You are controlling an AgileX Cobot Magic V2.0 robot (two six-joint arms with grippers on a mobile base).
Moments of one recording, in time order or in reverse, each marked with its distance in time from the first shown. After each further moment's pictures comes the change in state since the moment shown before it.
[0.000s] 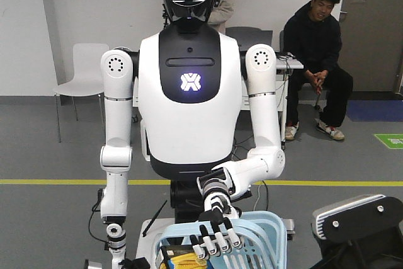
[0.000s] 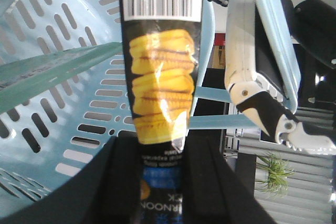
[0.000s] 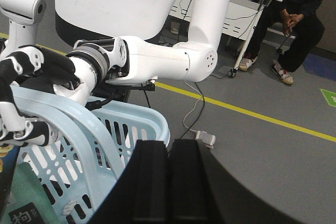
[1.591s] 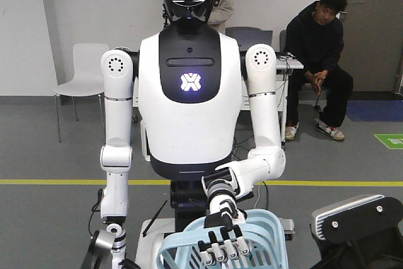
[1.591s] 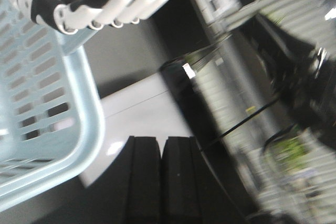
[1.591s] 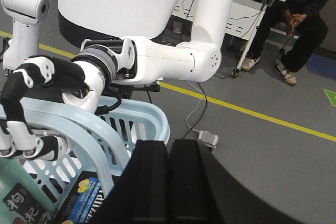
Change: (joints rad) left arm 0.025 -0.288 0.000 0.473 -0.058 0.215; right arm 0.000 0.000 0.000 -0.004 0.022 0.000
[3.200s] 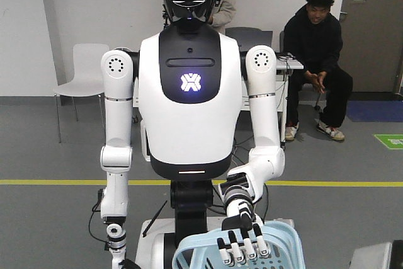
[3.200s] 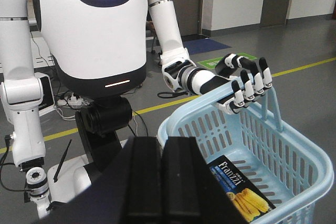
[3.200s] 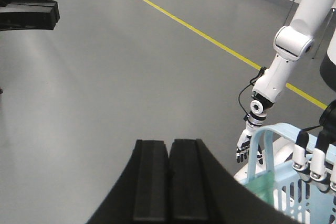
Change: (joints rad) left arm 0.011 -1.181 0.391 0.551 0.806 -0.095; right arm 0.000 -0.288 0.005 -0.134 0.850 0.080
